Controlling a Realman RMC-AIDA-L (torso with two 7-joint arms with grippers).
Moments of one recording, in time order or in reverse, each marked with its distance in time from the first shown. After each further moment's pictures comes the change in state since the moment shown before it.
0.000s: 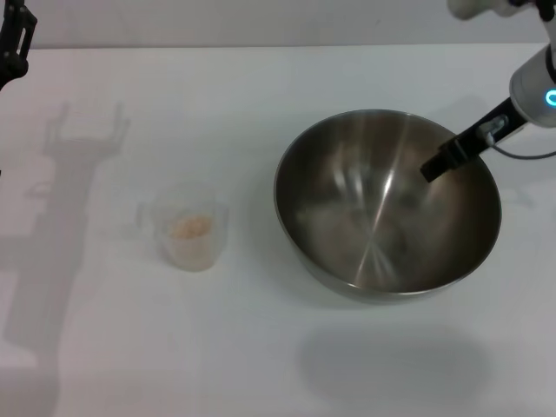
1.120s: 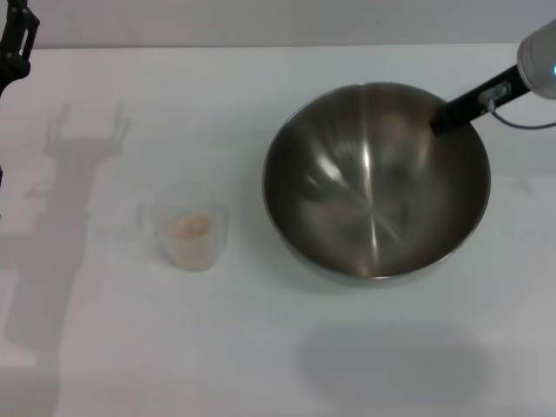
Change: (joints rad) left arm -0.001 0.000 -0.001 -0.001 0.000 -0.013 0.000; right arm -0.014 0.005 0.090 -0.047 0.055 -0.072 -0.063
